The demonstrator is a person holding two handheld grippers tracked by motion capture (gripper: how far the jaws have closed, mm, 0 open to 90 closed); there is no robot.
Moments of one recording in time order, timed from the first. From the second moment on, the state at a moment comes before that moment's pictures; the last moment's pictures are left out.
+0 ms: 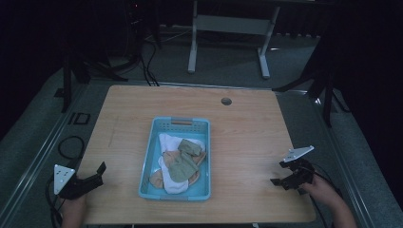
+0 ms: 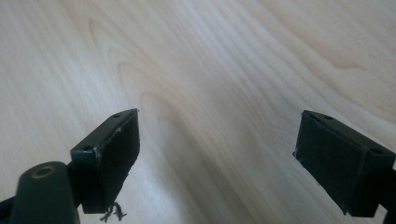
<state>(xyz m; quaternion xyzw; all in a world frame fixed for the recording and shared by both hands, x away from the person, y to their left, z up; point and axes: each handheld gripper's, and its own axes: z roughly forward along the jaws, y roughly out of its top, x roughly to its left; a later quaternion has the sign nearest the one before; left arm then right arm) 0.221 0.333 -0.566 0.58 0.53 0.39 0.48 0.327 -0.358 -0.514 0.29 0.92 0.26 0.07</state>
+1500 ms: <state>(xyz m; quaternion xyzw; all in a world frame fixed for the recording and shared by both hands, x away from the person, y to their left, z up) 0.221 0.333 -0.566 0.58 0.52 0.39 0.48 0.333 -0.296 -0.493 0.22 0.97 0.13 0.01</state>
